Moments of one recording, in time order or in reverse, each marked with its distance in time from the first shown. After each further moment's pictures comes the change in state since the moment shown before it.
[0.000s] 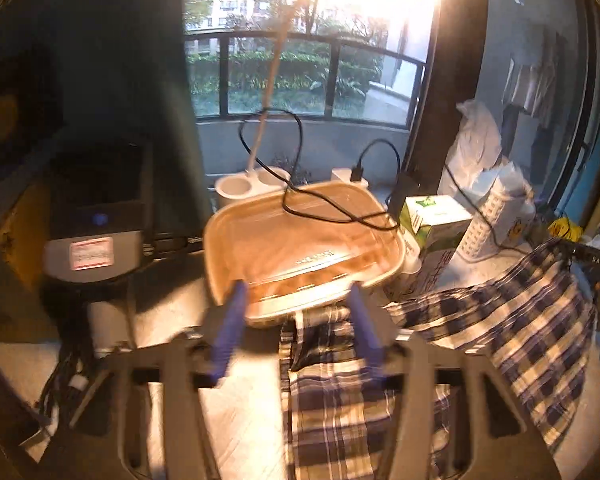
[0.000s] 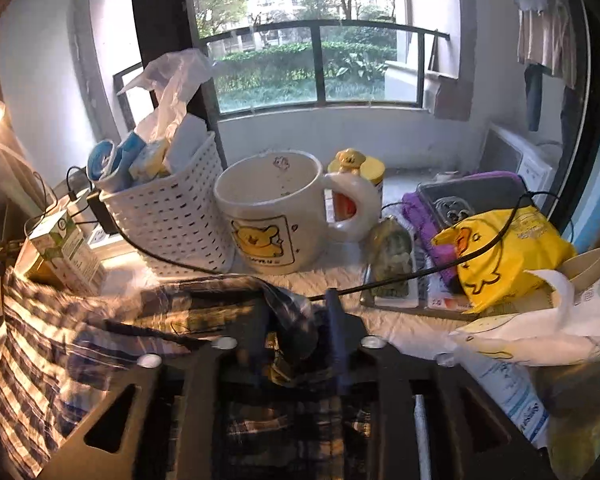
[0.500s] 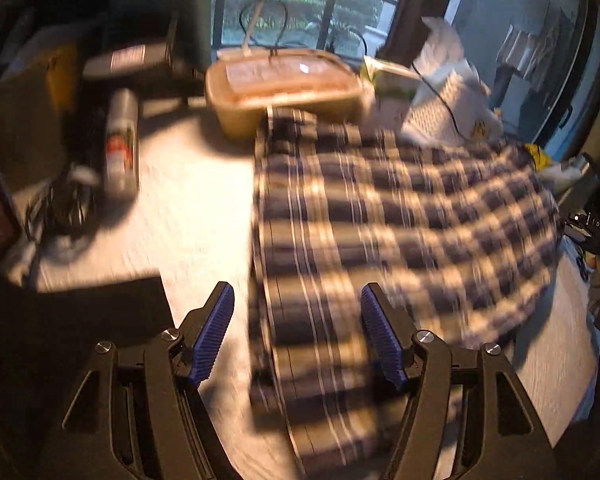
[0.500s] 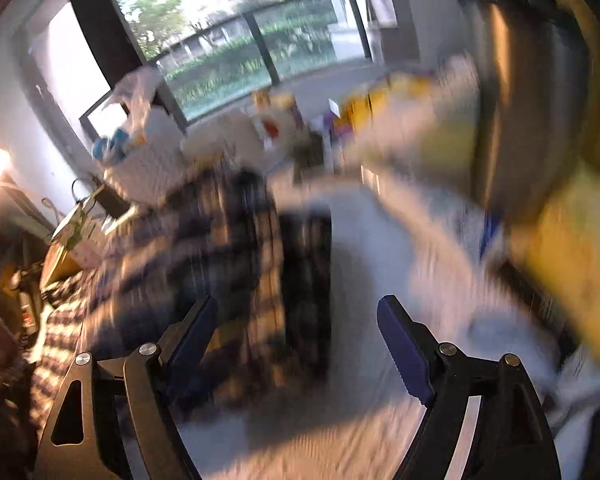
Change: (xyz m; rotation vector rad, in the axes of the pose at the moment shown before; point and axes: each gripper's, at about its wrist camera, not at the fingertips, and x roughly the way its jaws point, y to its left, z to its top) left arm -0.046 -0.018 -0.118 -0.048 0.254 -0.055; right arm -0.075 -0.050 -0.102 0.304 0.091 0.042
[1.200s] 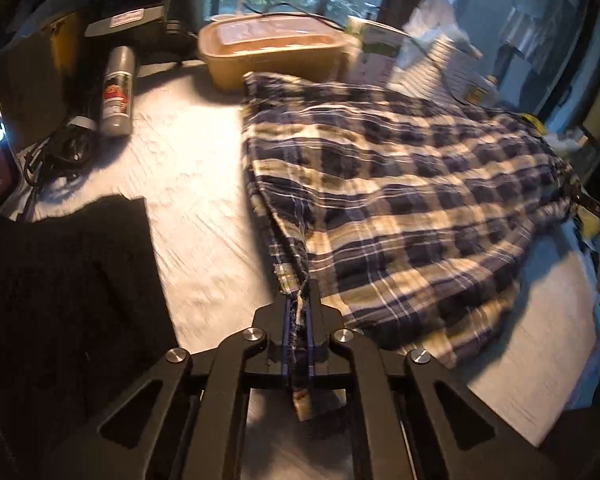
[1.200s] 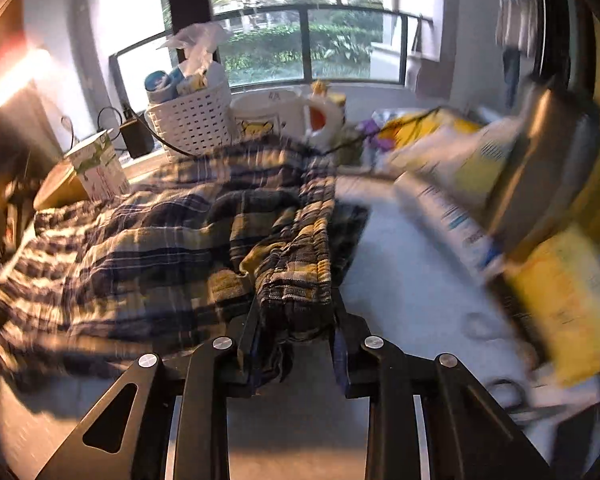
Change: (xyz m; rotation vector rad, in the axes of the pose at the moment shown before) left arm -0.010 -0.015 -0.029 0.009 0.093 -0.012; right arm -0.026 0.053 -0.023 -0.325 -0.028 -0.116
